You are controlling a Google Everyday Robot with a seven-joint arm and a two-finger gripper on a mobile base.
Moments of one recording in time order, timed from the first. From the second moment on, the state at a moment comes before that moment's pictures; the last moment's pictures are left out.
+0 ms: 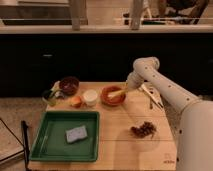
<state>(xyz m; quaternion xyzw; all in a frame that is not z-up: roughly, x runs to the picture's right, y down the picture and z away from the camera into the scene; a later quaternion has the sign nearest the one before) 0.162 0.013 0.909 -0.22 -0.15 -0.12 0.96</state>
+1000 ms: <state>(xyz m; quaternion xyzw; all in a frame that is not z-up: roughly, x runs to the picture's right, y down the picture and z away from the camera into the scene) 0.146 0.005 0.905 -0.20 -0.16 -0.13 0.96</state>
